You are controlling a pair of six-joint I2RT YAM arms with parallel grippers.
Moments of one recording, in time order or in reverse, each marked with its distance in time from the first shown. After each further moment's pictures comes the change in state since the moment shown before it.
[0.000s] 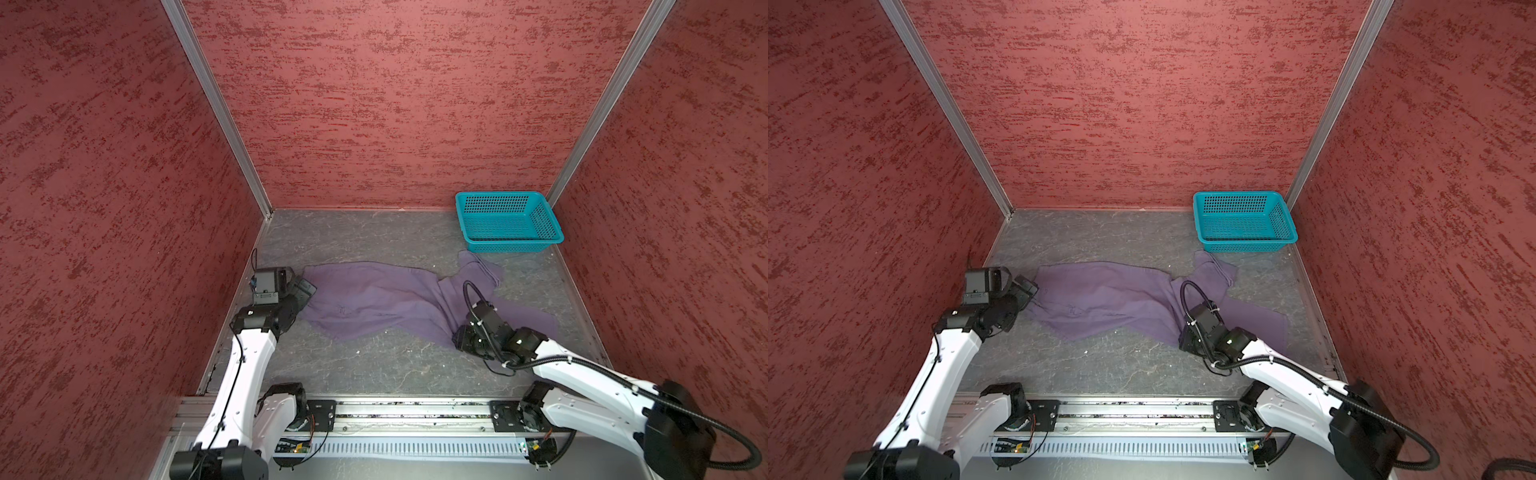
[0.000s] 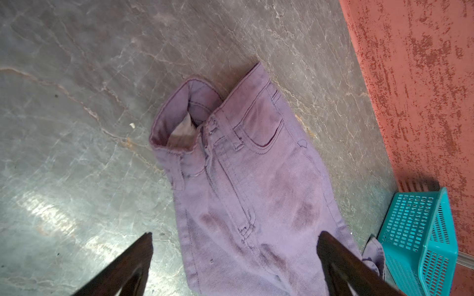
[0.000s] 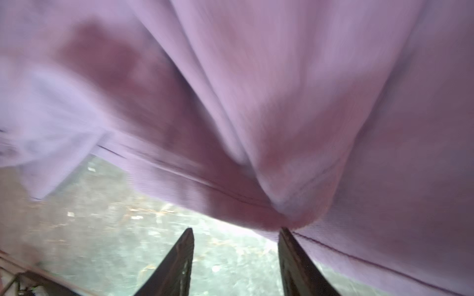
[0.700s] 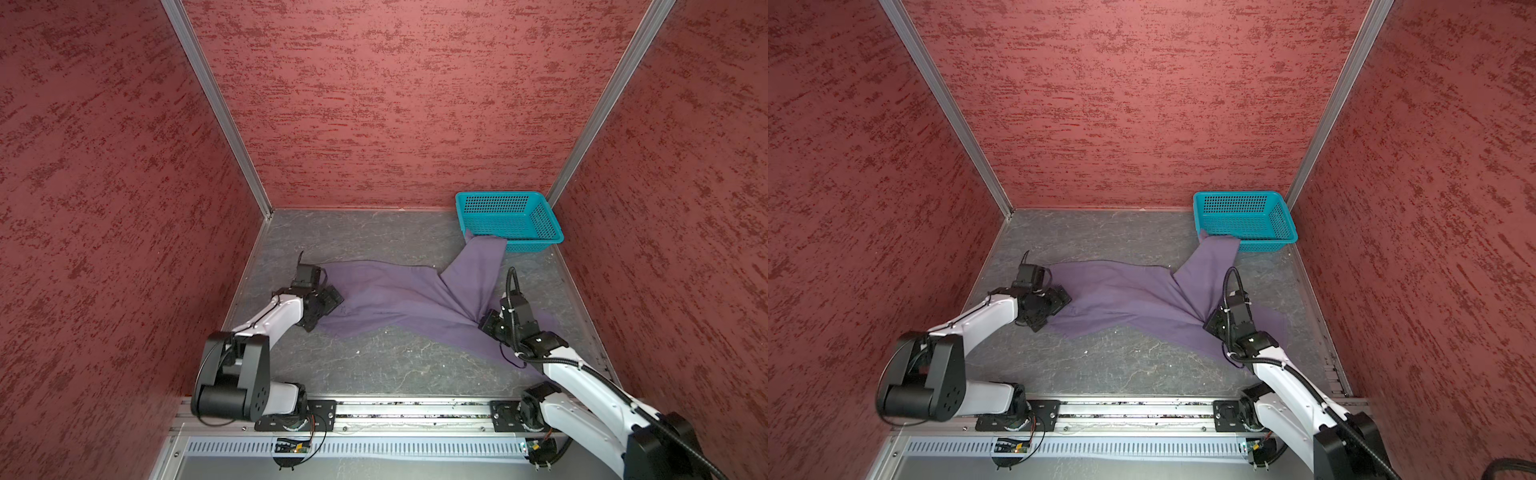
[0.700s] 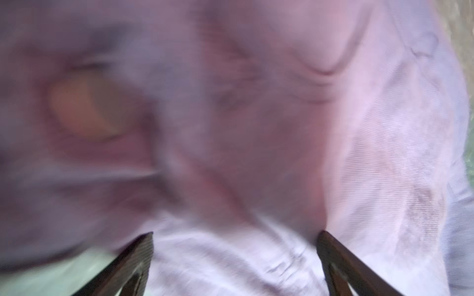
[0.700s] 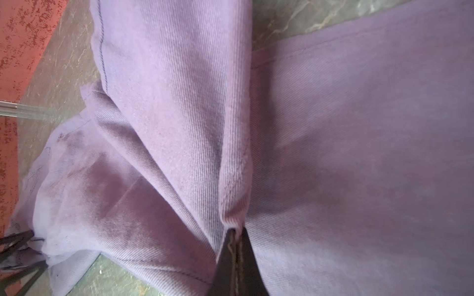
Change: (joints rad) left arm -0.117 0.308 -0.171 0.217 0.062 0.046; right arm -0.330 -0.080 -0.200 0.238 -0.065 -0.090
